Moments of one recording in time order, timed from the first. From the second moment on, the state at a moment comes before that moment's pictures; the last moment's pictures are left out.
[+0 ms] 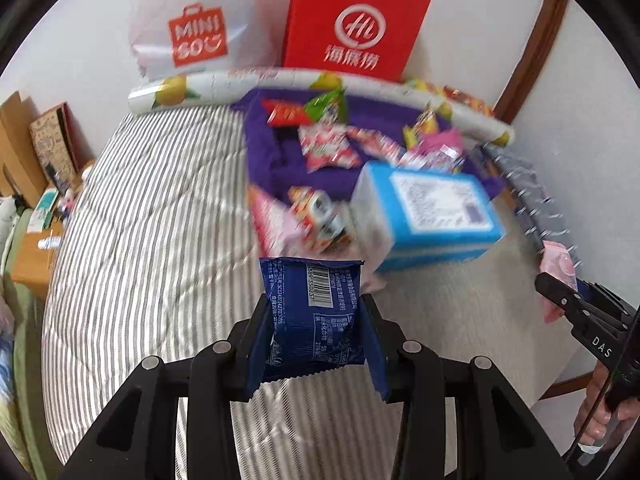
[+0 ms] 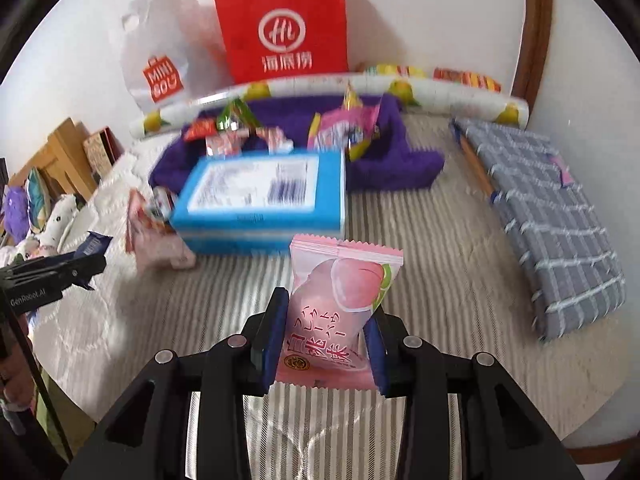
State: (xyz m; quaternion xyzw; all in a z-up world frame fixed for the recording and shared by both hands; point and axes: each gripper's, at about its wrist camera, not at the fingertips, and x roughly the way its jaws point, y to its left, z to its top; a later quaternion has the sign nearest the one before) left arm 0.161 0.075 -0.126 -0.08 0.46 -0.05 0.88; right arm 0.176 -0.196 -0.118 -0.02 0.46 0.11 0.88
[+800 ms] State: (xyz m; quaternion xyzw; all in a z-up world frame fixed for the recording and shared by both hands) left arm 0.310 0.055 -0.044 -0.08 0.41 -0.06 0.91; right arm 0.341 -0.161 -0.032 -0.03 0.42 0.17 0.89
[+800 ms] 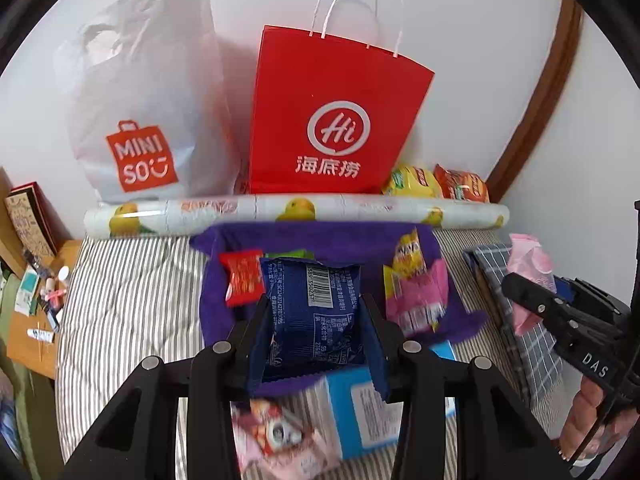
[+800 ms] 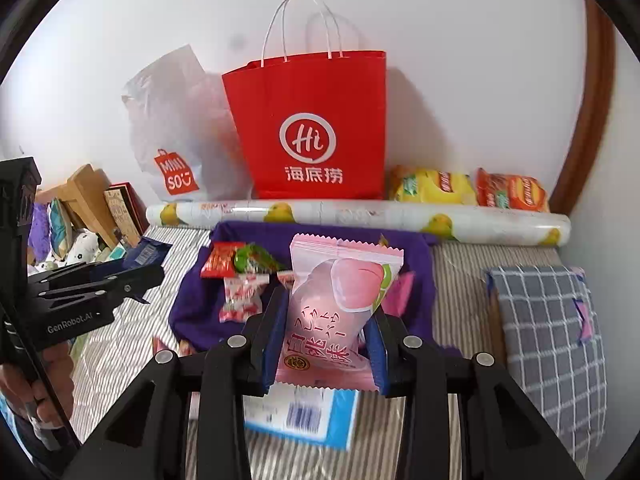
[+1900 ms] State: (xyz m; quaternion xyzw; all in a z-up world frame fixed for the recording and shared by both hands) left arm 0.406 0.088 -0.104 -0.13 0.47 -0.01 0.87; right arm 0.453 -0.128 -0.128 -0.03 0.51 0.21 0.83
